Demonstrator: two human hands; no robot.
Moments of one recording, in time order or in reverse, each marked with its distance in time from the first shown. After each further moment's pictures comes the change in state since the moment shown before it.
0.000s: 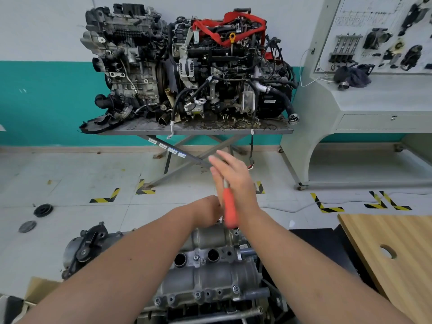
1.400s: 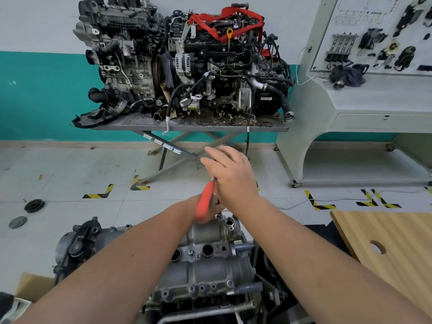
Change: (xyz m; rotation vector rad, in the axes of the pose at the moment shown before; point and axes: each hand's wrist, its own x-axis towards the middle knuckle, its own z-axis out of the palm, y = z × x) left_hand 0.003 0.006 0.007 -0.069 0.090 0.038; right_hand 0.014 -0.007 -0.015 -0.482 -0.129 -0.333
